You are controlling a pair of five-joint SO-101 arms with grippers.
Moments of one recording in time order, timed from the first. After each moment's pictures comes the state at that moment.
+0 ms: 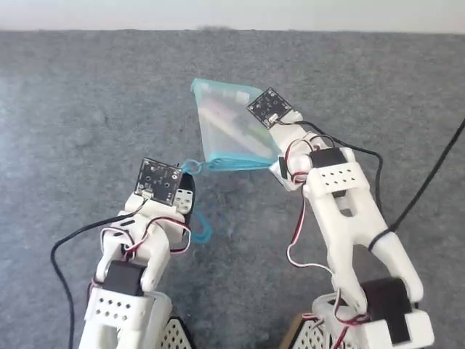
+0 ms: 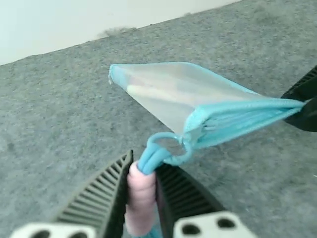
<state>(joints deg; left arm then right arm) 4.4 -82.6 82.4 41.6 -2.9 -13.6 -9.8 32.8 47.9 29.1</state>
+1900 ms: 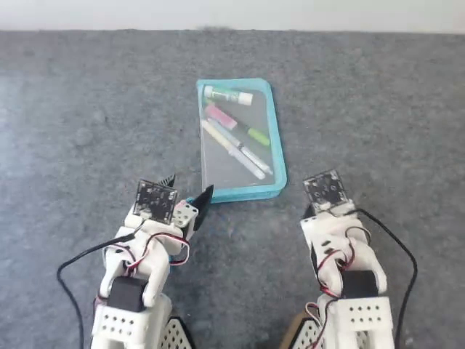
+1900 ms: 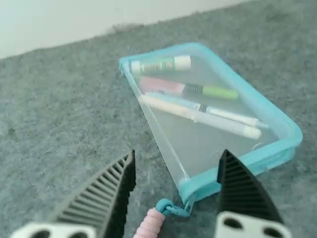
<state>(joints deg) 4.9 -102.9 96.8 46.6 -2.3 -5.1 -92.0 95.3 44.9 18.0</state>
